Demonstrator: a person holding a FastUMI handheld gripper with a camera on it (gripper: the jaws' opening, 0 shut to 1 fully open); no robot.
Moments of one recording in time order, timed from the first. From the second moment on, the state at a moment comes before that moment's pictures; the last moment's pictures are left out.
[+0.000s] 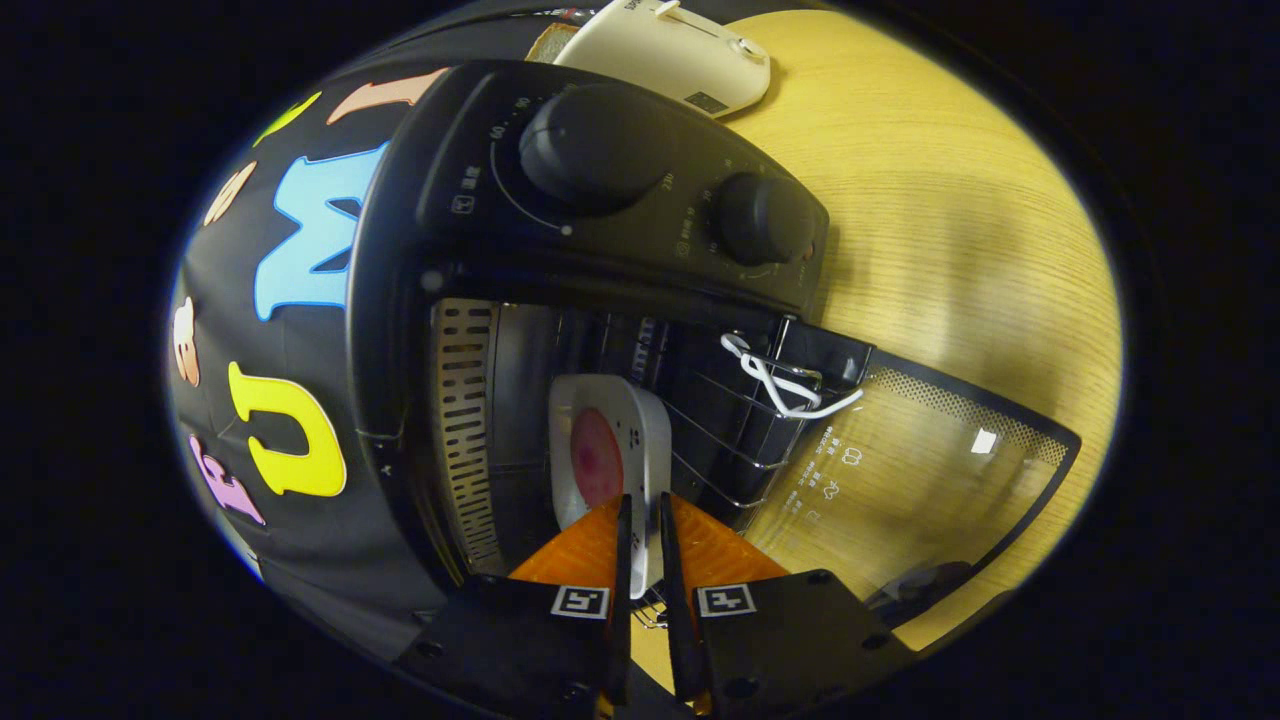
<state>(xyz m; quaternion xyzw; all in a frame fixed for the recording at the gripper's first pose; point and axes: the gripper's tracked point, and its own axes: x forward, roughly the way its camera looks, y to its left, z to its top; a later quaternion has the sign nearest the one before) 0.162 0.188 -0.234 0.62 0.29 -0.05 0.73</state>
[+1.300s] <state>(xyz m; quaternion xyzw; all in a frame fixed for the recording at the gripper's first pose) 0.020 0.187 -0.202 0.27 0.31 0.05 0.91</state>
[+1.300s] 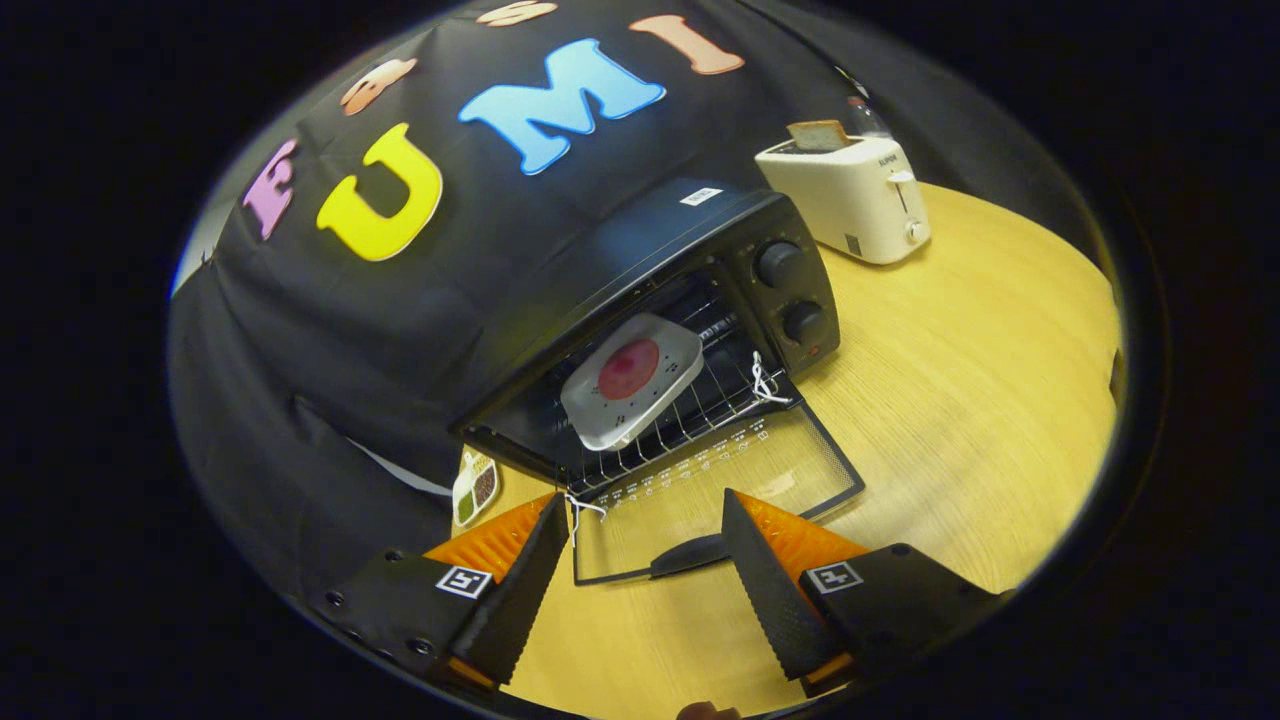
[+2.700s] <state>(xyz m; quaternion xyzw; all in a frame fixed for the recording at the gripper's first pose) -0.030 0.189 -0.318 -0.05 0.44 0.06 0.89</state>
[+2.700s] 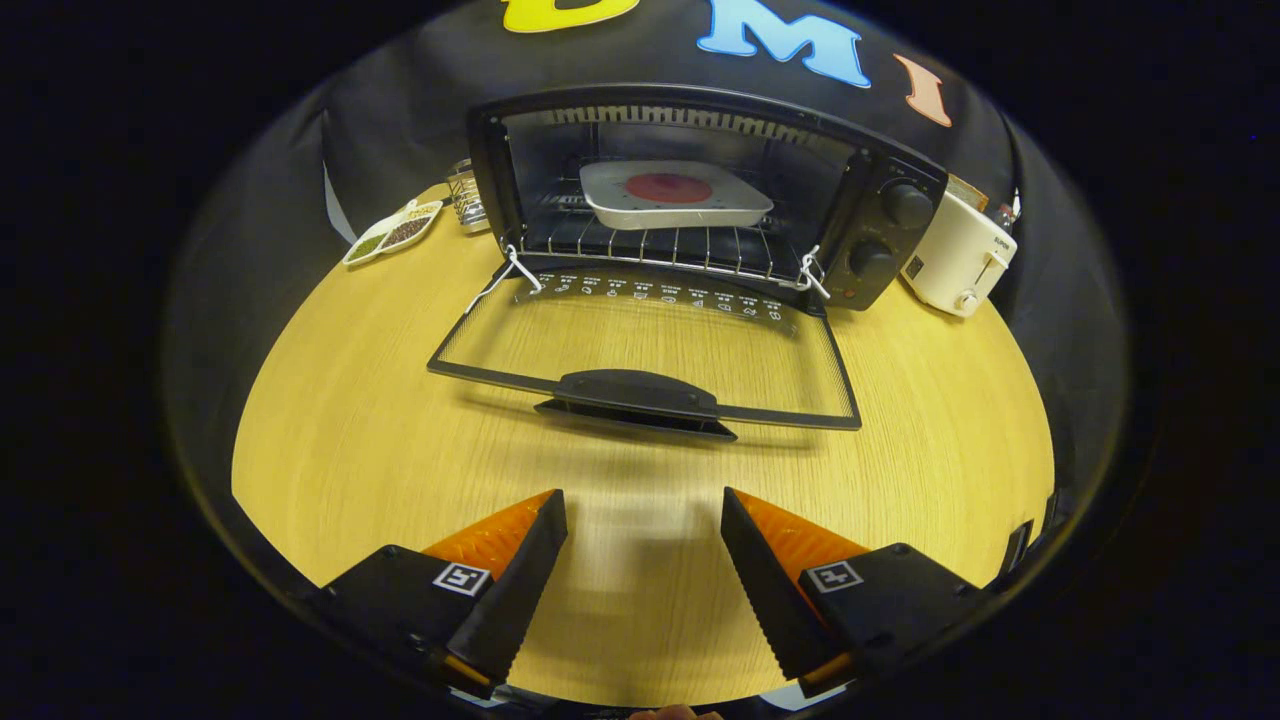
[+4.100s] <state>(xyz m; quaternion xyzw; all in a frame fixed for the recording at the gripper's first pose) 0.011 0.177 -0.292 -0.08 0.40 0.08 0.91</state>
